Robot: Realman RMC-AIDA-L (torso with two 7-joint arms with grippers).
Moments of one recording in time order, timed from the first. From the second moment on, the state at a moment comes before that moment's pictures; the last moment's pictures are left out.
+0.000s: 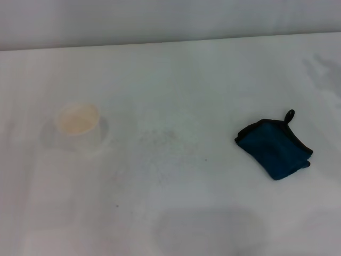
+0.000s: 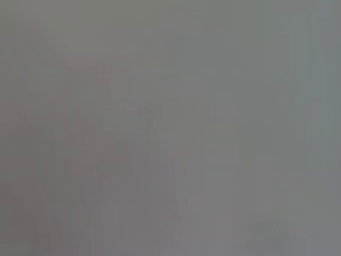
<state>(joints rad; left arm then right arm) -0.31 -2.08 2.83 -0.02 -1.48 1.47 -0.17 0.33 2.00 -0.49 -0.63 1.71 1.29 -1.87</state>
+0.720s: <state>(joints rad) -0.33 -2.08 2.83 0.00 -1.53 1.46 -0.17 0.35 2.00 -0.48 -0.26 2.01 1.30 -2.56</state>
